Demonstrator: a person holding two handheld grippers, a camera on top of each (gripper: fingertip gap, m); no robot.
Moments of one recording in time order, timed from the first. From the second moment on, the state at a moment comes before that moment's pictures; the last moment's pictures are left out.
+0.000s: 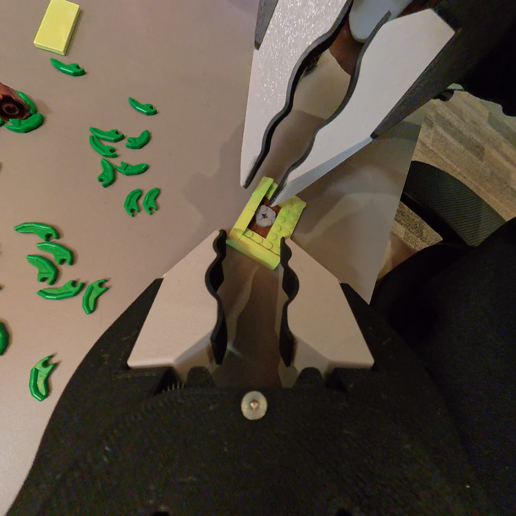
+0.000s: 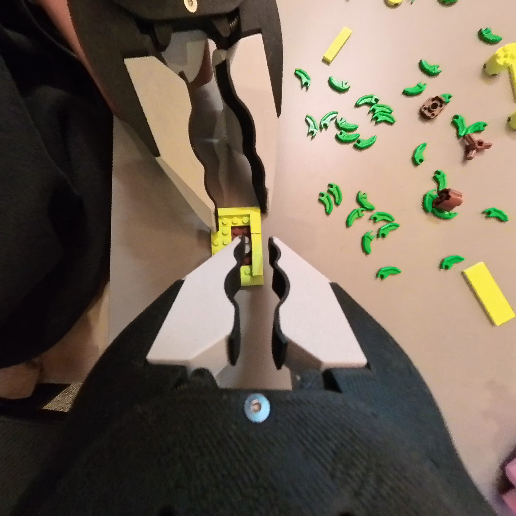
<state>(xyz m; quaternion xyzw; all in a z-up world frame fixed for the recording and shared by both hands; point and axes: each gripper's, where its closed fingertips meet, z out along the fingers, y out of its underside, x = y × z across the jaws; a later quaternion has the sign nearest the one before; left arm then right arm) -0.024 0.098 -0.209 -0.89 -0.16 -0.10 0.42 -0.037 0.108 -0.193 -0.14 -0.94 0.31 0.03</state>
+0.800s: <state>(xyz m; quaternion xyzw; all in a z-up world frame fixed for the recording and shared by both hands) -0.023 0.098 -0.210 -0.89 -0.16 -0.09 0.42 -0.033 0.106 -0.203 -0.15 -0.95 0.28 0.01</state>
